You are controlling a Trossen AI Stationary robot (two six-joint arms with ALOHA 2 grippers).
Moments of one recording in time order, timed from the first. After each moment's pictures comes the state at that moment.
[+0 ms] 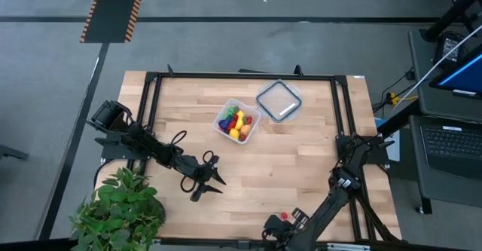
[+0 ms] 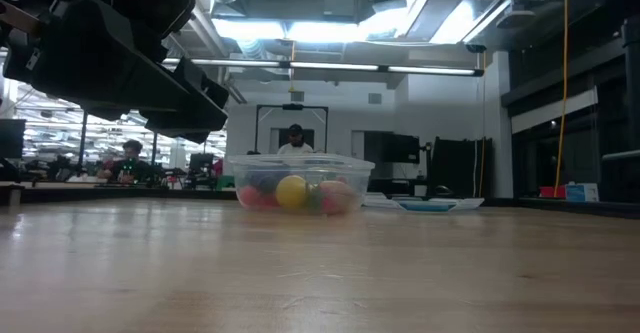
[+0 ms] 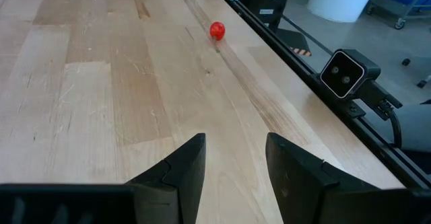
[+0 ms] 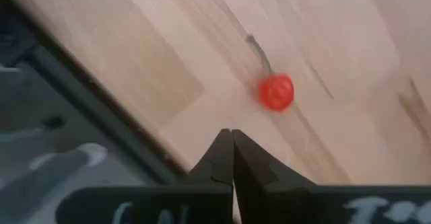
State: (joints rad) left arm -0.42 1.66 0.45 0.84 -0.01 -0.16; right arm 0.84 2.50 2.34 -1.55 0.14 1.52
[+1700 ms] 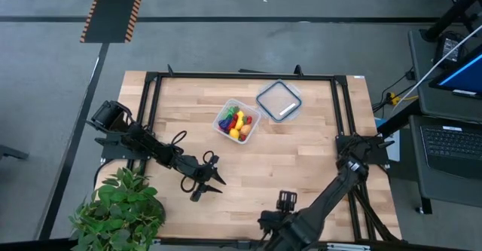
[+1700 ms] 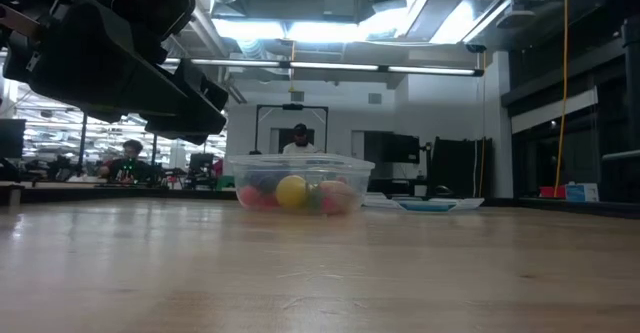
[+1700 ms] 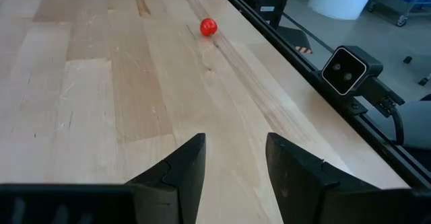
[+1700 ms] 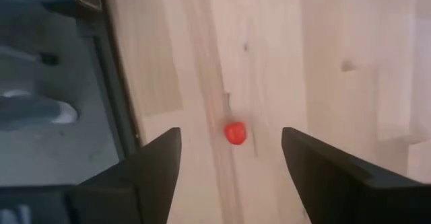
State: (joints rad) left arm -0.42 1.66 0.45 0.83 -0.01 -0.15; right arm 0.77 2.32 2.33 -1.57 0.19 0.91
